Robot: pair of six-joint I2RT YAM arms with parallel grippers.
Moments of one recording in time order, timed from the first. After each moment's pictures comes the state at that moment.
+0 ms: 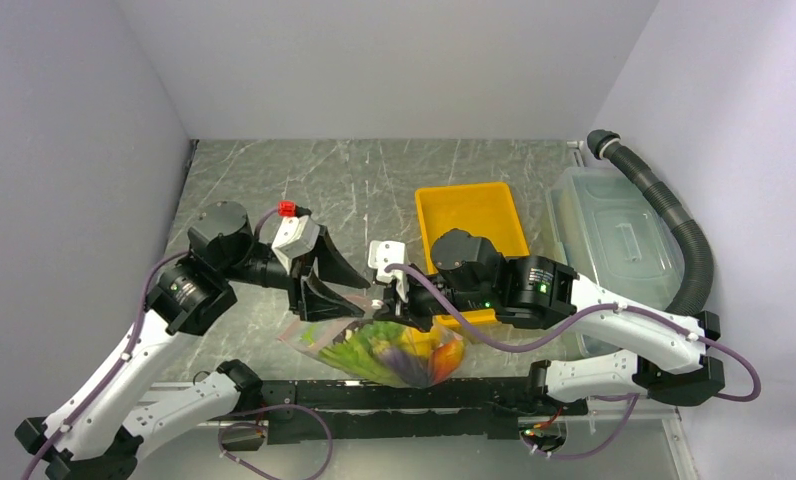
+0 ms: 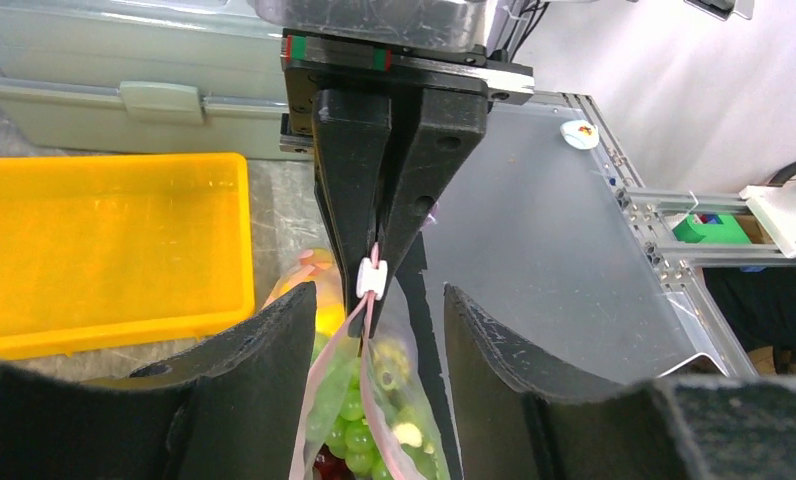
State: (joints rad) left arm -0.66 0.83 1.12 -0.40 1.05 -0.08; right arm 1.26 1.15 1.38 -0.70 -0.21 -0.09
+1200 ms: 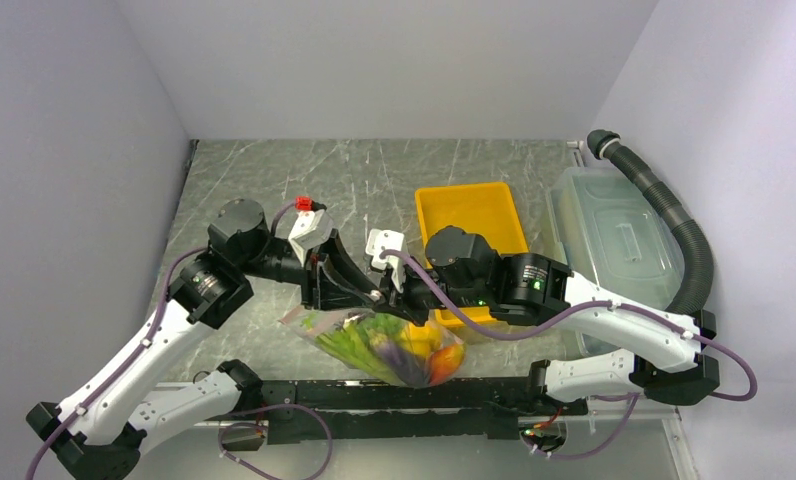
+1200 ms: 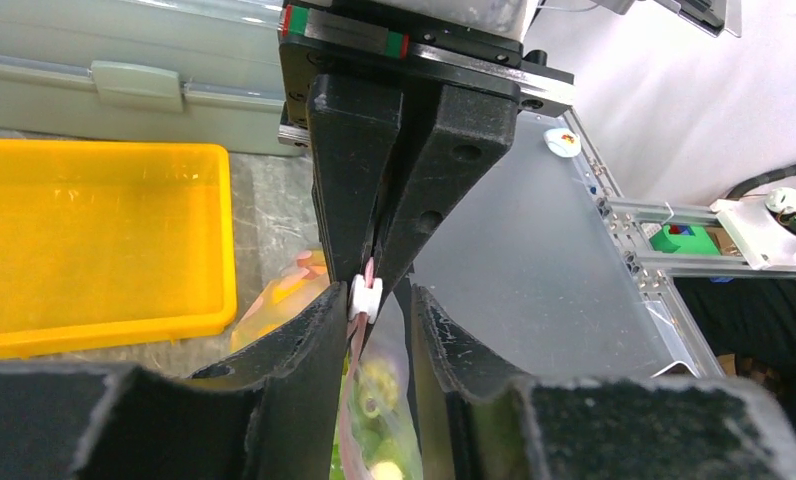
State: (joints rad) left arm -0.67 0.88 1.04 -0.24 1.08 -0.18; right arm 1.25 1.17 1.39 -0.70 -0.13 -0.02
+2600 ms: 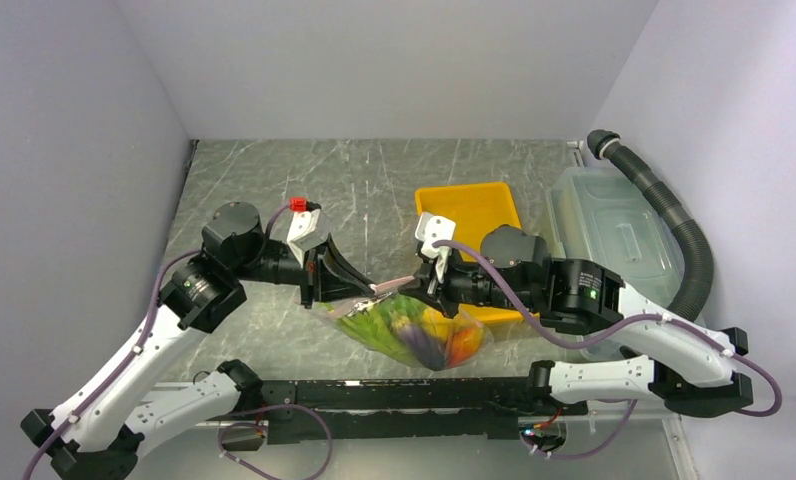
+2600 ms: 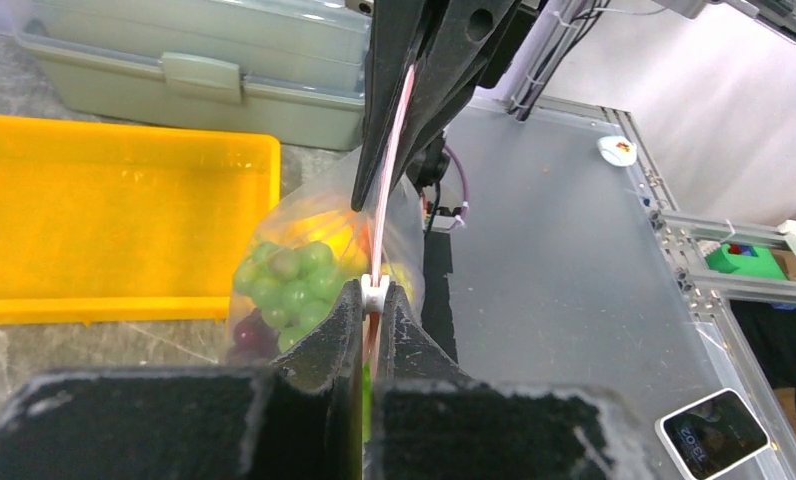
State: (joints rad) left arm -0.67 0.86 1.06 -0.32 0.97 -0.13; right arm 1.24 1.02 1.38 -0.71 -0.01 -0.01
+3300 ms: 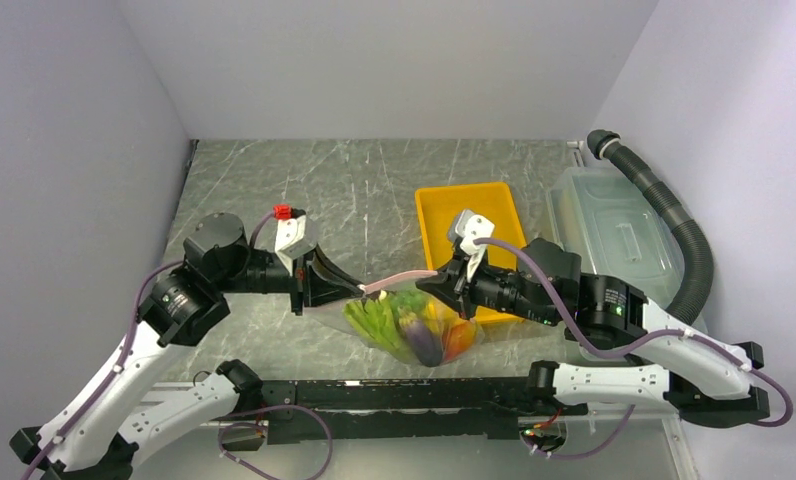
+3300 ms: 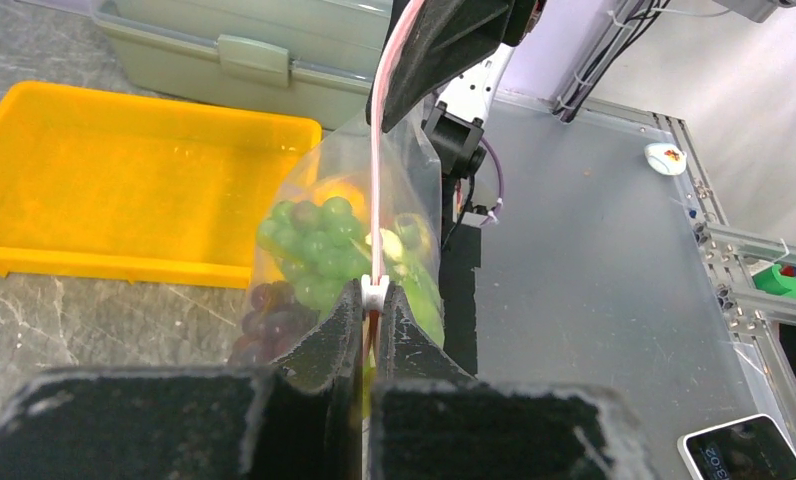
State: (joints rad) left arm -0.67 0.78 1.08 -0.44 0.83 -0.09; right arm 1.24 0.87 1.26 -0.63 0.10 0.08
